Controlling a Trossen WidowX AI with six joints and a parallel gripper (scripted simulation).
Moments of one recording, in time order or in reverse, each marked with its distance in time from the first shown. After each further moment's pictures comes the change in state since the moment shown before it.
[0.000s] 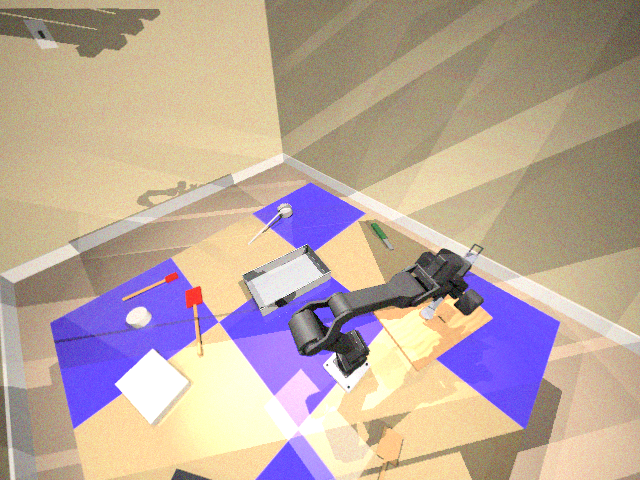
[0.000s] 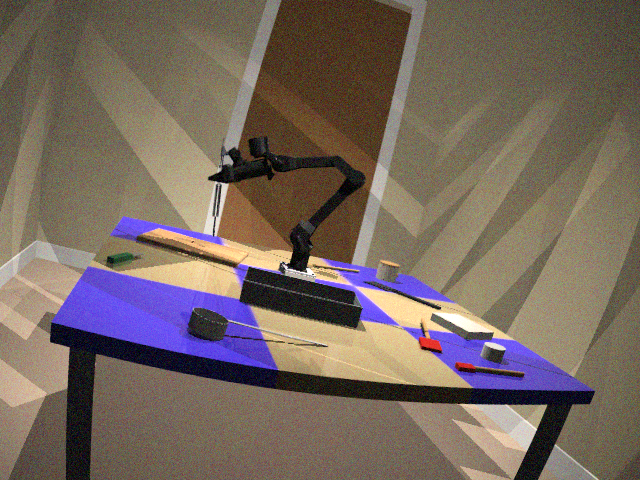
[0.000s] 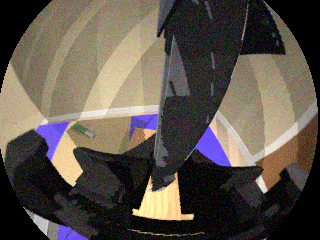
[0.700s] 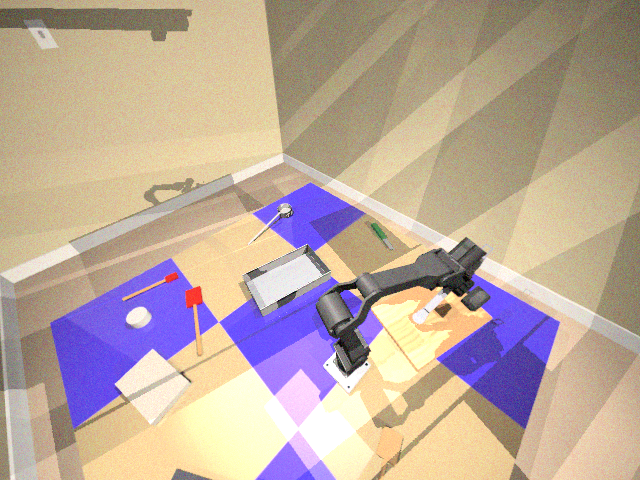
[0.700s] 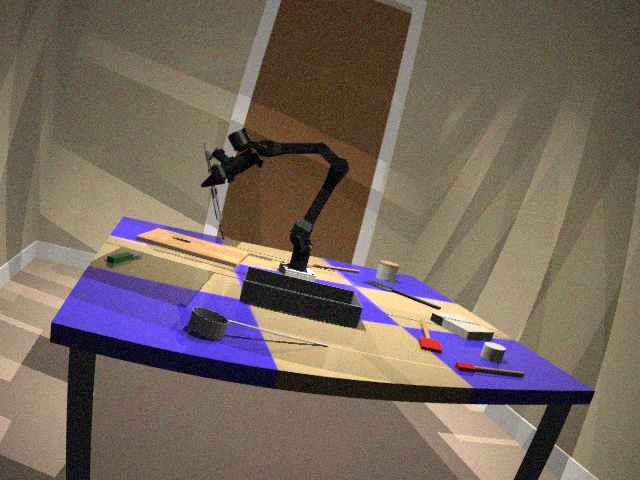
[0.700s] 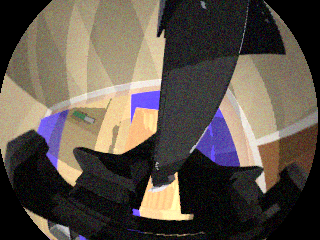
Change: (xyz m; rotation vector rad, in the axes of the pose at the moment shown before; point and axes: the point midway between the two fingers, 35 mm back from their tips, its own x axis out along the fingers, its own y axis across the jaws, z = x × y) arm 0.029 0.001 -0.009 0.013 0.319 0.008
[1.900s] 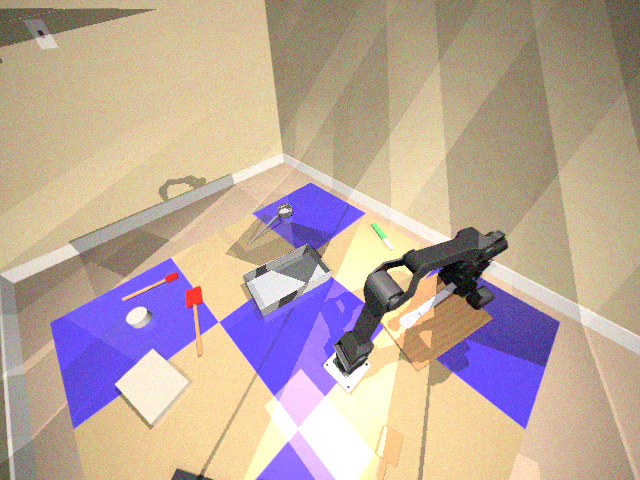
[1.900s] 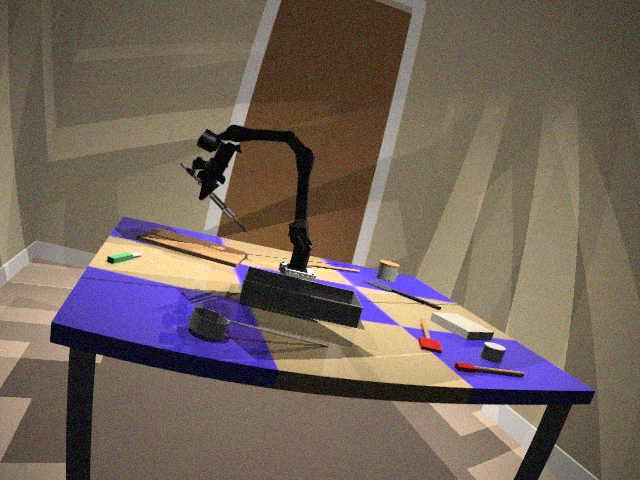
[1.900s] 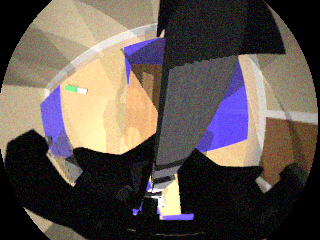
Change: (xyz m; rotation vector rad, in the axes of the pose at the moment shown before) arm 0.031 0.000 -0.019 0.006 0.570 -0.004
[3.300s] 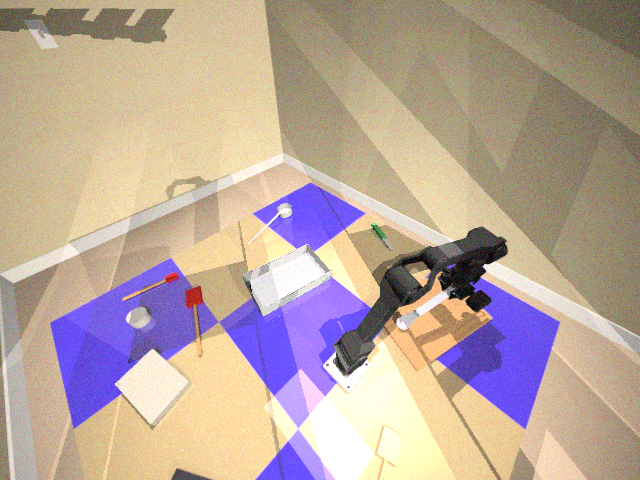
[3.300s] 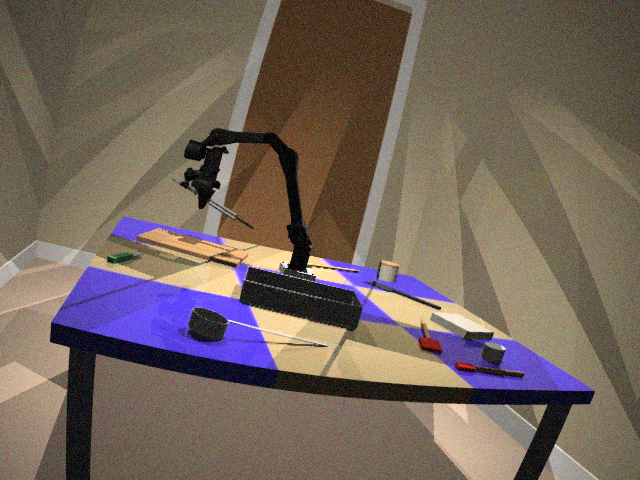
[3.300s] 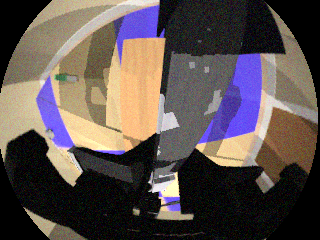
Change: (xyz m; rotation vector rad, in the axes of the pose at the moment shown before) arm 0.028 0.000 -0.007 -0.004 0.243 -0.005
